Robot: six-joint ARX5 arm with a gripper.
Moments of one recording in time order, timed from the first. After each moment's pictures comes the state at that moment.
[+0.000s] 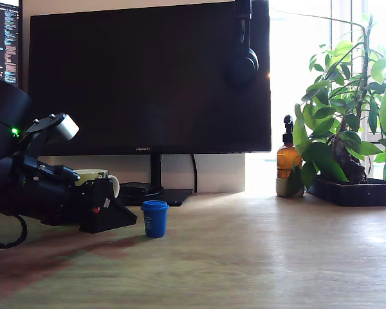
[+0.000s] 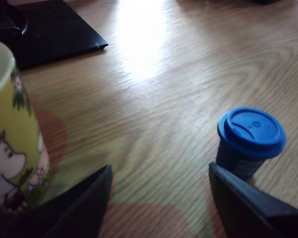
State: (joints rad) arm -0.39 1.87 0.48 0.99 0.32 0.04
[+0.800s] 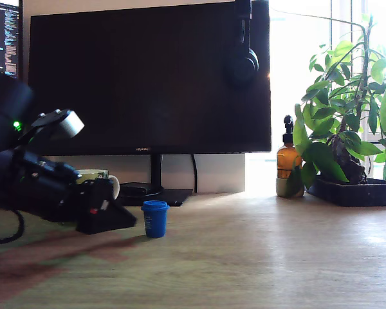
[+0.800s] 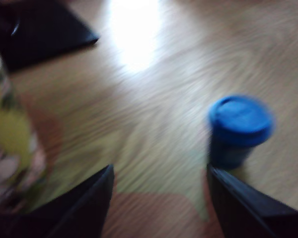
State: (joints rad) arm -0.42 1.80 0.48 0.87 0.32 0.12
